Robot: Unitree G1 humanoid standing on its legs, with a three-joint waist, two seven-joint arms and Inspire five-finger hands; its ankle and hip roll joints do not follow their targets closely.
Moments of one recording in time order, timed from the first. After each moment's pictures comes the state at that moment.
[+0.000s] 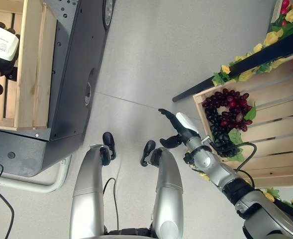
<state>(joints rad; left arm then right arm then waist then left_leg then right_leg) -1.19 1.07 -0.93 1.02 0.83 0.06 0.38 -0.48 -0.77 0.67 0.39 0.05 -0.20 -0.22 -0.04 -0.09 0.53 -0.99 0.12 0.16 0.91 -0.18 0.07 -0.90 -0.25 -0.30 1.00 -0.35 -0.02</state>
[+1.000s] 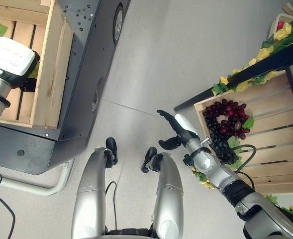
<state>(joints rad) -1.05 1.08 -0.89 1.02 0.62 -0.19 0.68 -0.43 -0.76 0.67 0.39 0.05 -0.23 -0.22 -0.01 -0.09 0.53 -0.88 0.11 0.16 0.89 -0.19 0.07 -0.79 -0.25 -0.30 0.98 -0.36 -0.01</state>
